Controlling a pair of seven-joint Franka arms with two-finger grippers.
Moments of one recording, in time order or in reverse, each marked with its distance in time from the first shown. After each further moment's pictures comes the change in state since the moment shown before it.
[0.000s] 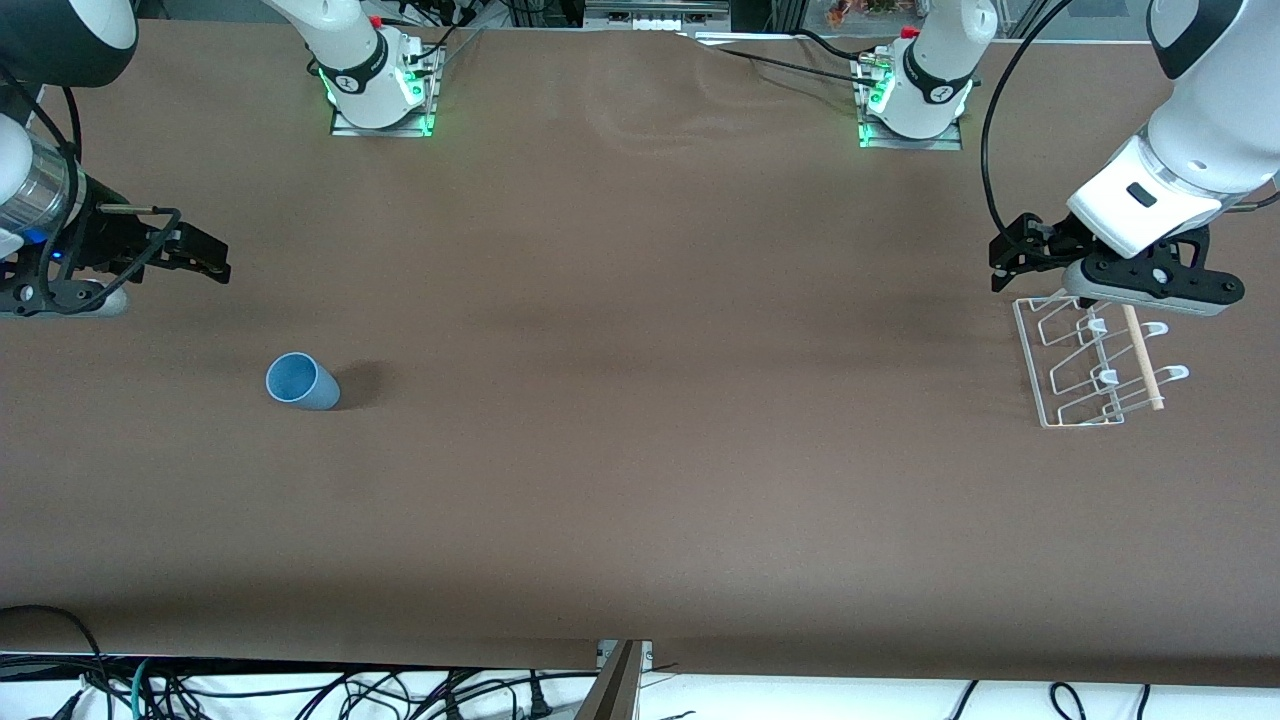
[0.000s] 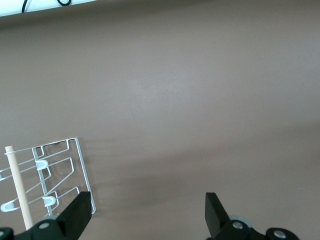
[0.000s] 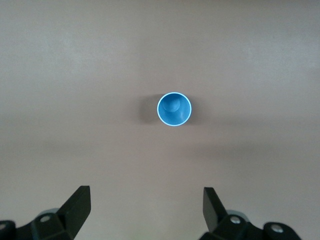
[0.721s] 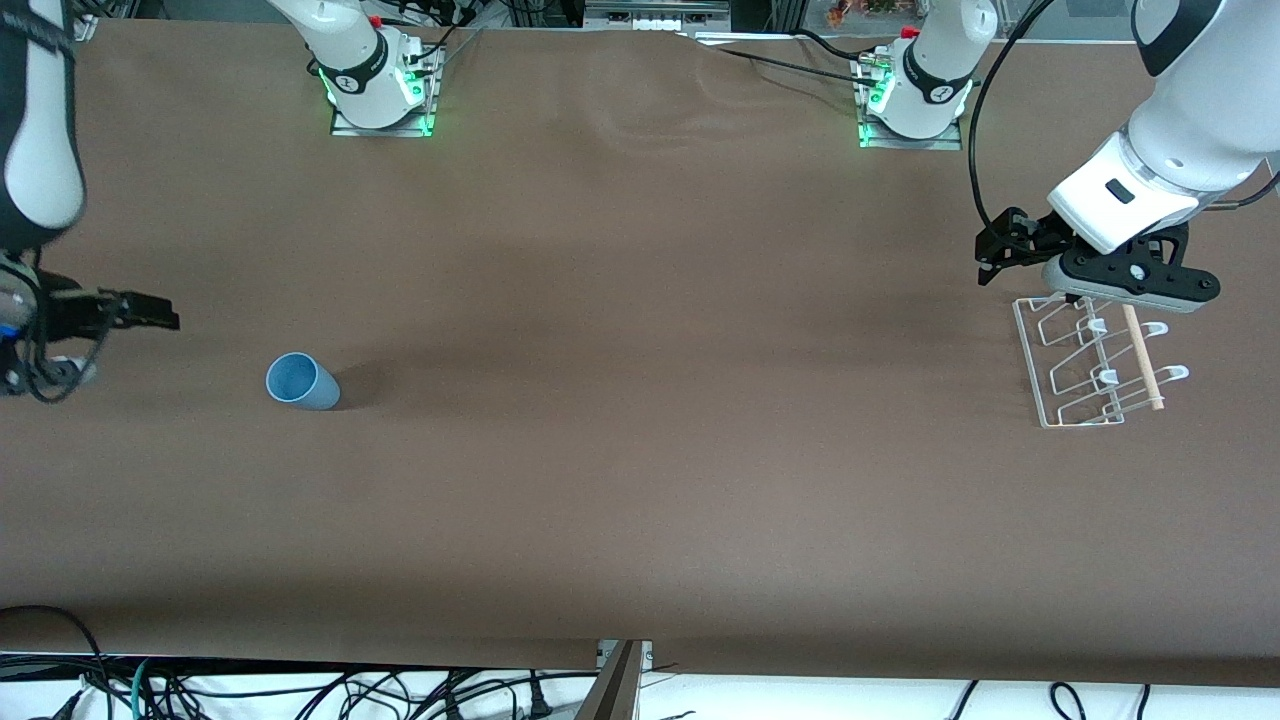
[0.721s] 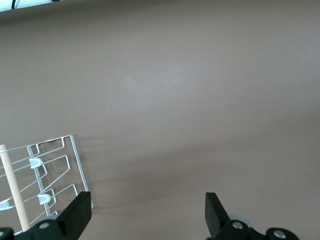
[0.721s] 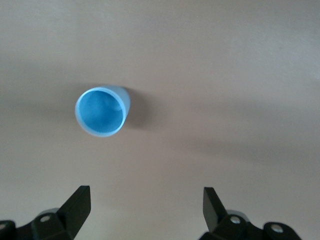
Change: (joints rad) left arm 0.001 0.000 -0.022 0.000 0.000 -0.018 0.000; right arm -0.212 0.232 -0.012 -0.077 -0.006 0.204 -0.380
